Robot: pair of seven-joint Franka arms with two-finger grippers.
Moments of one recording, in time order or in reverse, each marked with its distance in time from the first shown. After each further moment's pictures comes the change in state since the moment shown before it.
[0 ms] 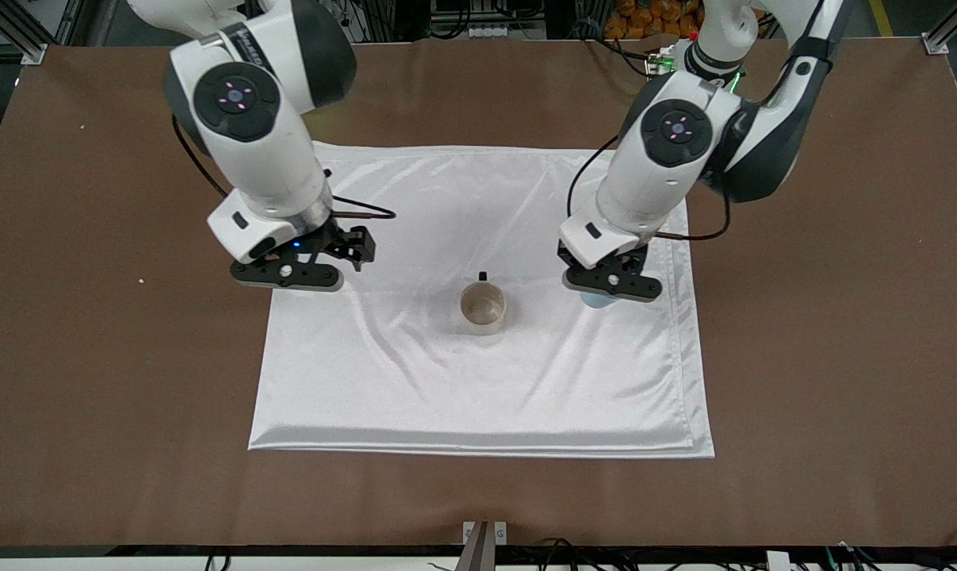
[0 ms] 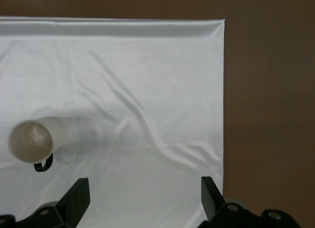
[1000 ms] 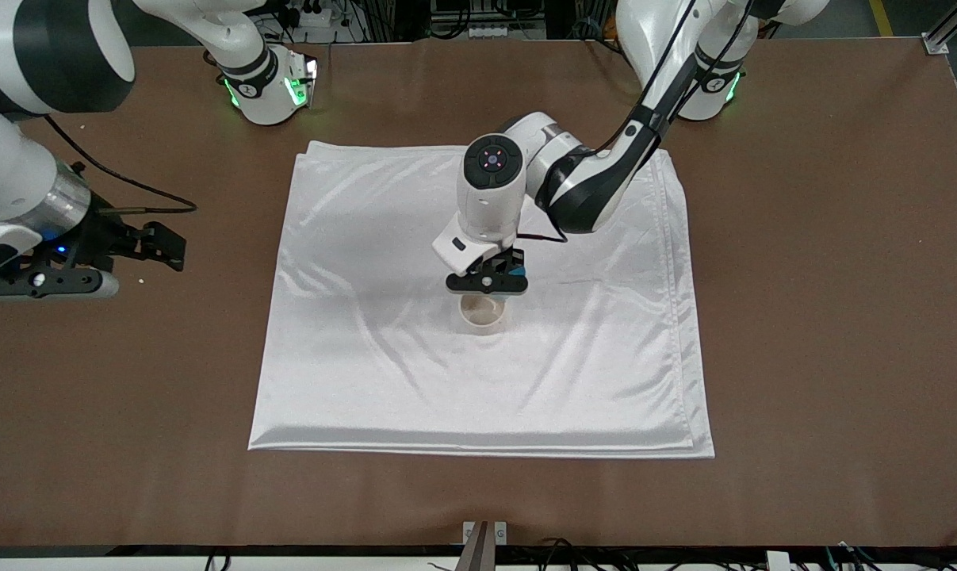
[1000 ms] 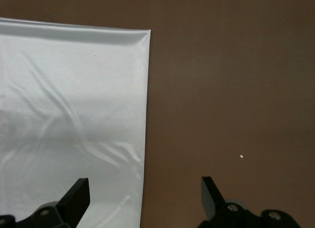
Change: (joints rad) left arm -0.261 0.316 0.051 0.246 0.058 0.054 -0.352; right arm -0.358 -0.153 -0.001 -0.094 0.040 -0.045 -0.443
